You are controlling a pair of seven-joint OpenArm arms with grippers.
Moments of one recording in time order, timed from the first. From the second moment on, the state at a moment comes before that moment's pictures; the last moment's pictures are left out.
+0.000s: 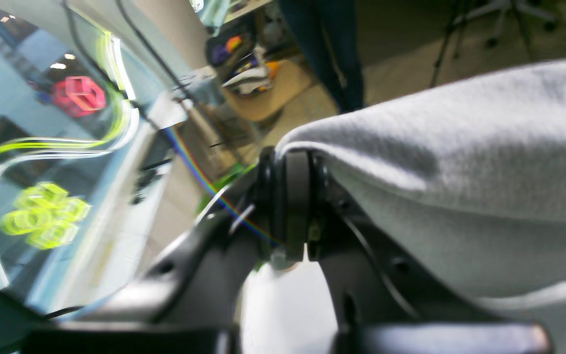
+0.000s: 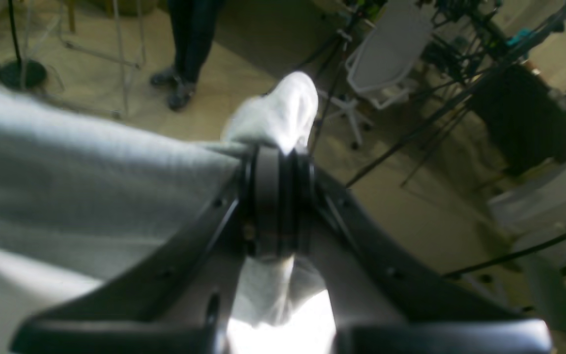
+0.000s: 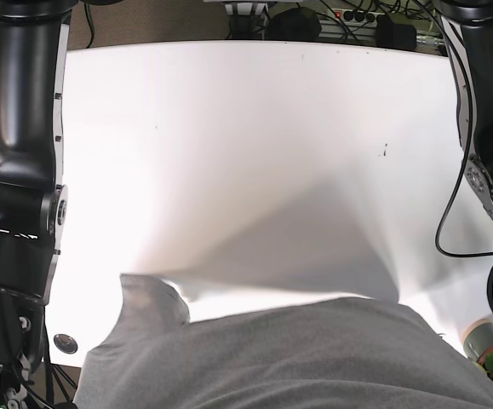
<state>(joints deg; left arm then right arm) -61.5 -28.3 -14.9 74.7 -4.3 -36.1 48.4 72.0 16.1 -4.5 71.2 7.1 27.4 -55.7</state>
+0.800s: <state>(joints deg) -21.8 -24.2 -31.8 98.0 -5.3 -40.6 51.0 28.9 13.3 14.5 99.2 6.9 30.5 -56.6</state>
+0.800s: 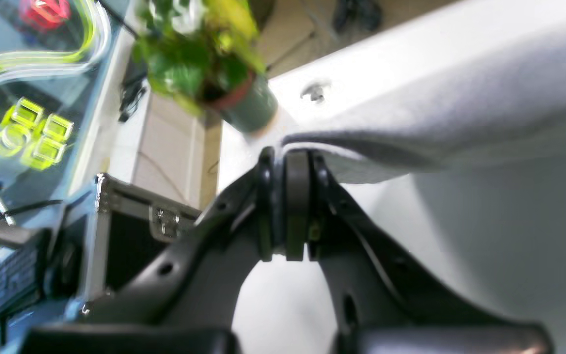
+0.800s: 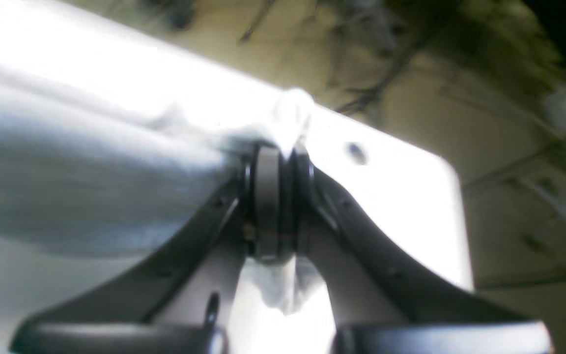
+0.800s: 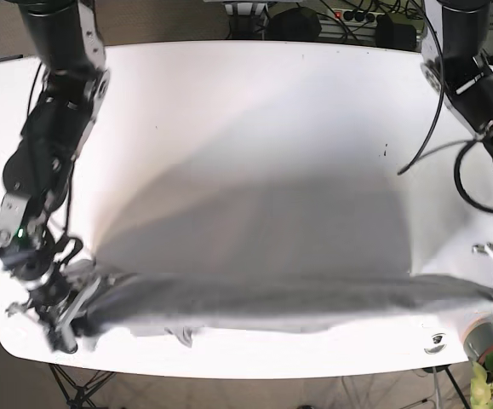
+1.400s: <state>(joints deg) 0.8 -20.1 -40.7 101.0 -5.8 -40.6 50.3 0.1 3.8 23.4 110.3 6.5 30.1 -56.0</state>
